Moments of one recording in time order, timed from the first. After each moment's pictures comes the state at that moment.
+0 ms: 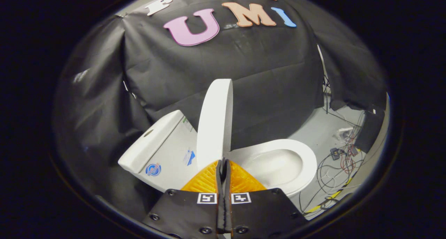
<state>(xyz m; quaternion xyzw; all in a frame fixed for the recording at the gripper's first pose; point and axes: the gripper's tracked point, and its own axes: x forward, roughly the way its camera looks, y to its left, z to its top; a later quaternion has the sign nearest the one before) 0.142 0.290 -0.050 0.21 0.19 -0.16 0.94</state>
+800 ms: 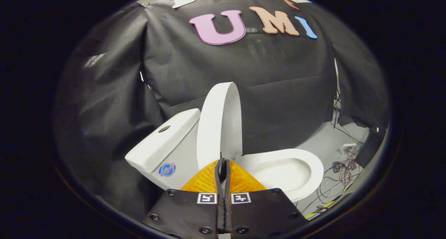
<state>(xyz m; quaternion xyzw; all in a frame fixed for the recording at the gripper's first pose) 0.173 0.339 -0.028 0.16 0.18 -0.13 0.96</state>
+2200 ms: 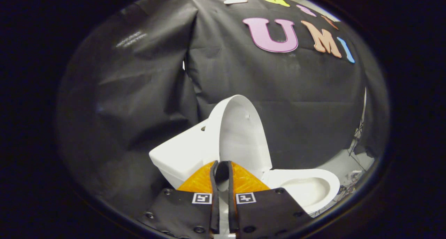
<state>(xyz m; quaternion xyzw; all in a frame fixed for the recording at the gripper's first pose) 0.246 0.447 -0.014 0.05 0.14 -0.04 0.99</state>
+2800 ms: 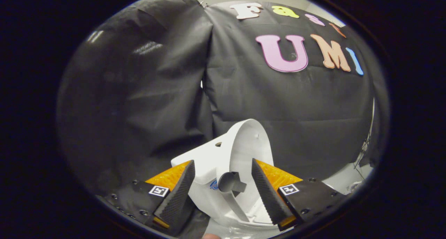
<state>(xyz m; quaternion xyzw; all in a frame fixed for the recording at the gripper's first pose) 0.185 0.440 0.045 0.05 0.06 0.03 1.00</state>
